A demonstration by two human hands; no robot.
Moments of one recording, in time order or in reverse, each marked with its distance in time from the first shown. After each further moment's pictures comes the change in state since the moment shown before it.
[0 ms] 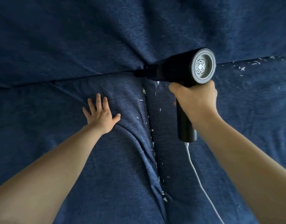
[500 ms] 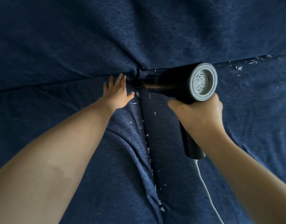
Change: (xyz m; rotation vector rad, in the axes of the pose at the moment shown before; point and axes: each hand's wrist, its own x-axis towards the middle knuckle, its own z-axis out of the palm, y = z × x) left_hand 0.082 0.078 -0.036 -0.025 0.096 0.274; right_hand 0.000 0.026 -0.012 -0.104 -0.003 -0.064
